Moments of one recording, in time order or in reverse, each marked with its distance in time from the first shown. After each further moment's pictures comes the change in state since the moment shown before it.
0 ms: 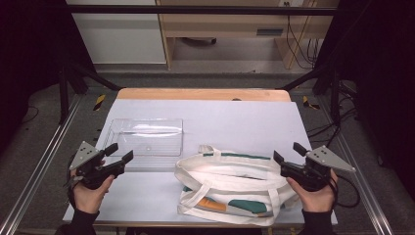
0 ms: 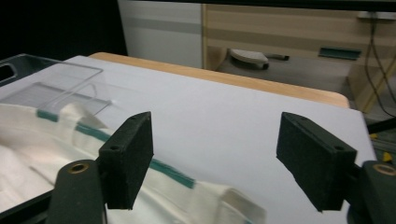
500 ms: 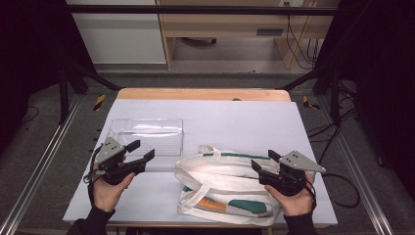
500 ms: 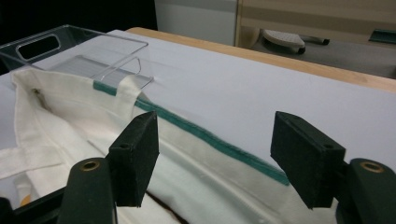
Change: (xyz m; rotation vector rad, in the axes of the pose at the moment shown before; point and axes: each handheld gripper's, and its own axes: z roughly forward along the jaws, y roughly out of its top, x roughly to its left) left arm -0.044 0.021 0.029 0.021 -0.109 0.055; right arm 0.043 -0.010 0.020 0.086 0.108 -0.034
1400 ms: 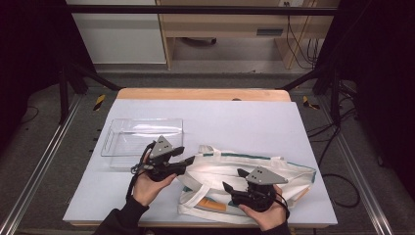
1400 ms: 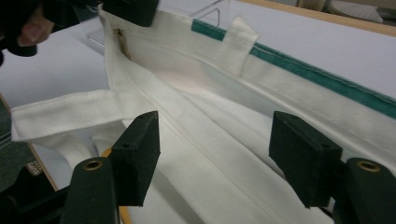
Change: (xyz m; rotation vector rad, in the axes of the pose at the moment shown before) left arm -0.059 0.000 0.080 0.185 -0.169 0.061; right arm 0.061 -0.029 0.031 0.107 0.189 -0.060
